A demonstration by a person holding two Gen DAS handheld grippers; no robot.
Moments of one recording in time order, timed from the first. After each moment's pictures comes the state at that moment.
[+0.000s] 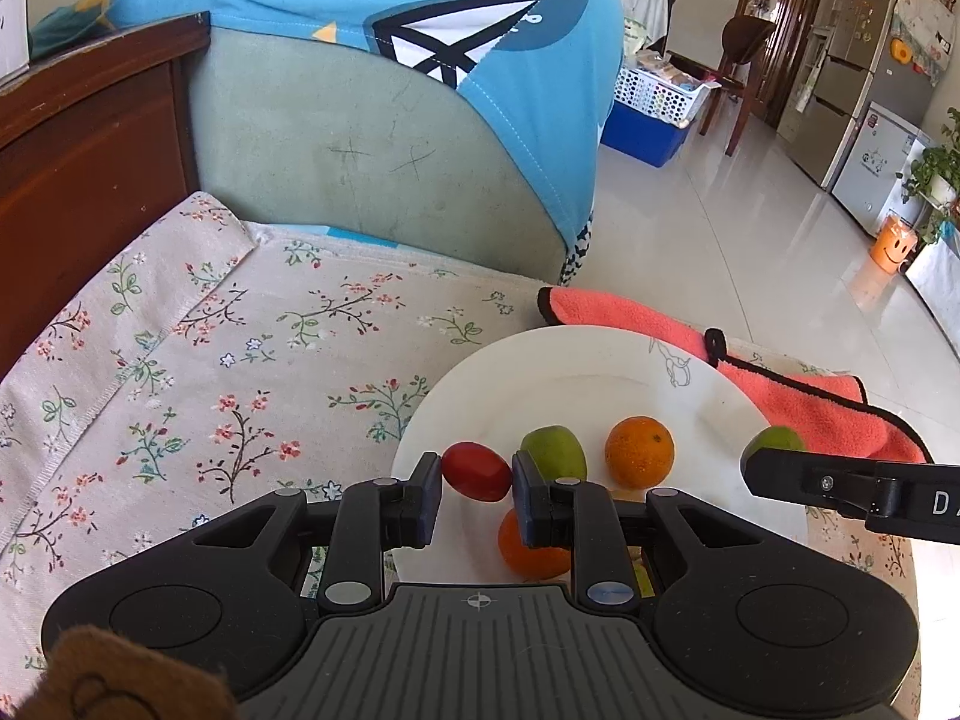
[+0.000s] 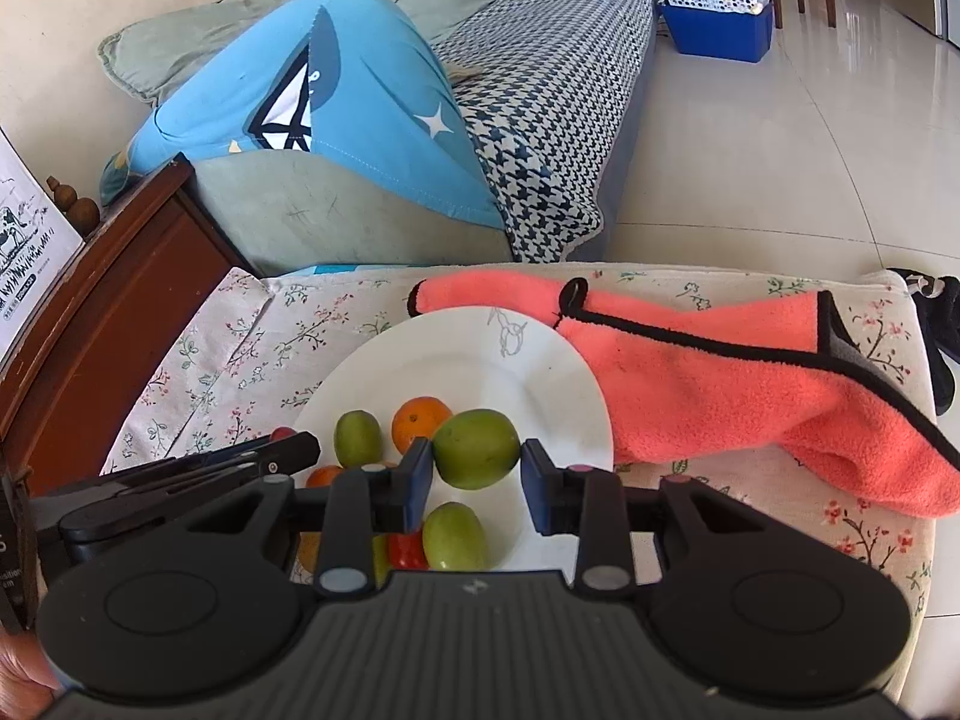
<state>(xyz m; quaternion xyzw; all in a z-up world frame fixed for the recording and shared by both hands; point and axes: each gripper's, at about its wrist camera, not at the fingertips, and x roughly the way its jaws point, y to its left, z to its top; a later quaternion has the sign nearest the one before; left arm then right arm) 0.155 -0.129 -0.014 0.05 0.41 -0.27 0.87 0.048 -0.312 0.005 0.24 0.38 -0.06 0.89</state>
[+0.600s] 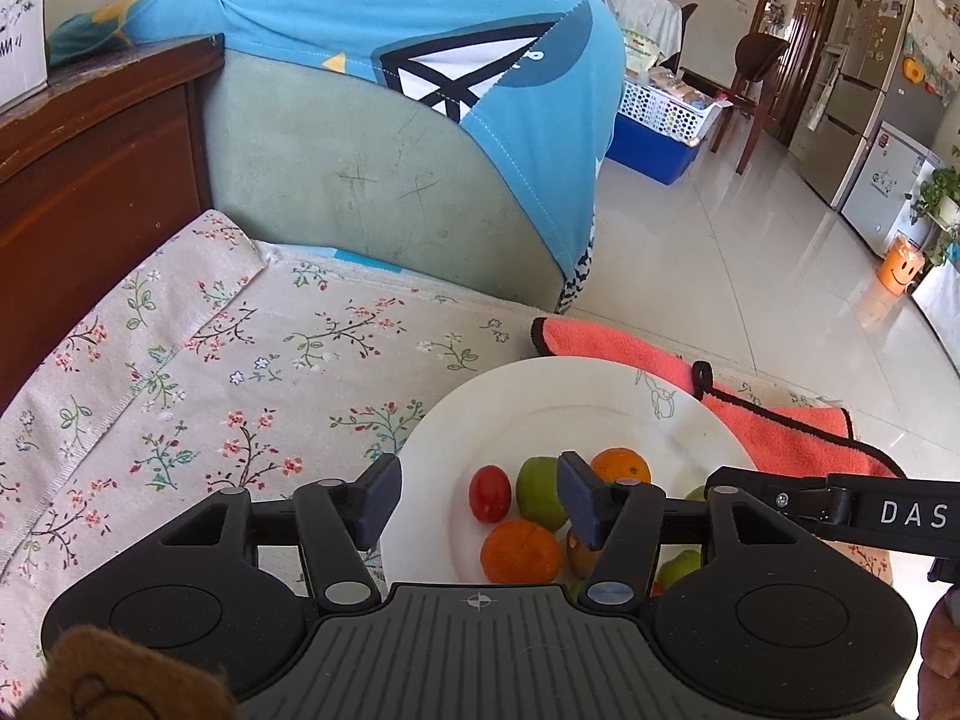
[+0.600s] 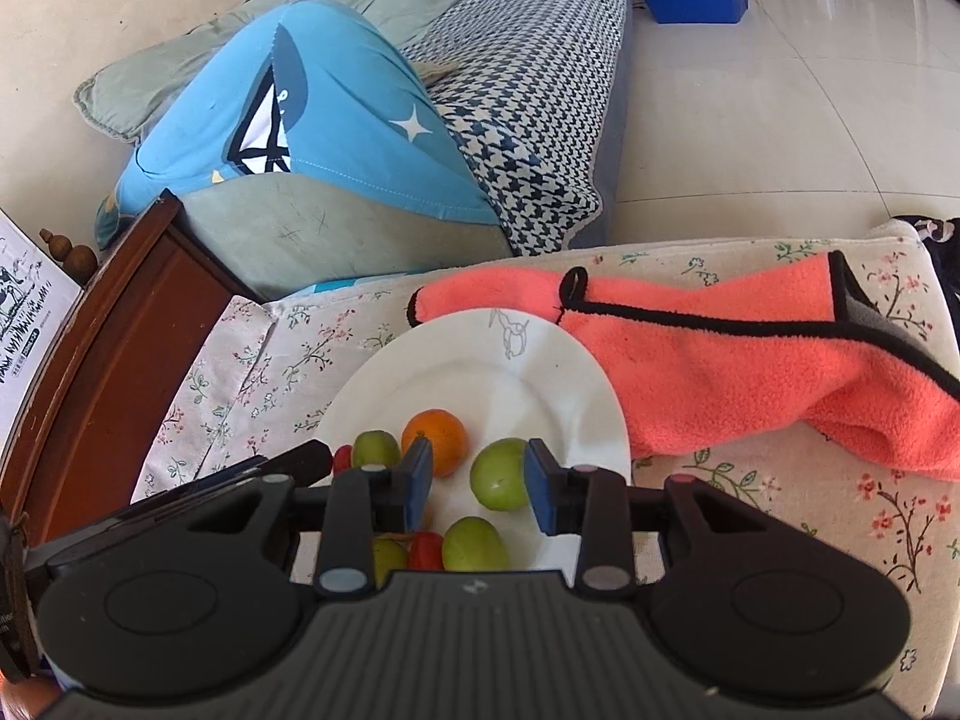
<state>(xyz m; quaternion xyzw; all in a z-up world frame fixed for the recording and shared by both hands) 0.149 -0.131 0.008 0.03 0.40 -0.25 0.88 0.051 -0.321 0.000 0.30 0.38 -0.06 0.88</state>
